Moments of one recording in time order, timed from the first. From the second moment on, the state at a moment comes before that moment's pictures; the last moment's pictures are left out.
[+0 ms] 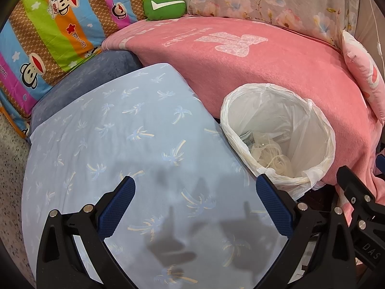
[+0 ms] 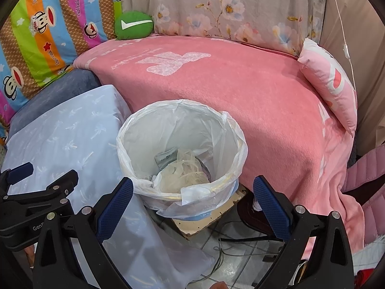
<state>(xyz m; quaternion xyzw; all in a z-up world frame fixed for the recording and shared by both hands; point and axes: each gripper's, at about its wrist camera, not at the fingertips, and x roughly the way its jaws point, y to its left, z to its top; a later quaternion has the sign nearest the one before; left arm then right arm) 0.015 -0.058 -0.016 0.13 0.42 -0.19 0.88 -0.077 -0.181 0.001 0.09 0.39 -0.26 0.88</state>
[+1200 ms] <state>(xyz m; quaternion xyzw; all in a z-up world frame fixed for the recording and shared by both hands) 0.015 -0.057 -0.018 0.13 0.42 -0.19 0.88 -0.078 -0.184 0.000 0.09 0.39 -0.26 0.88</state>
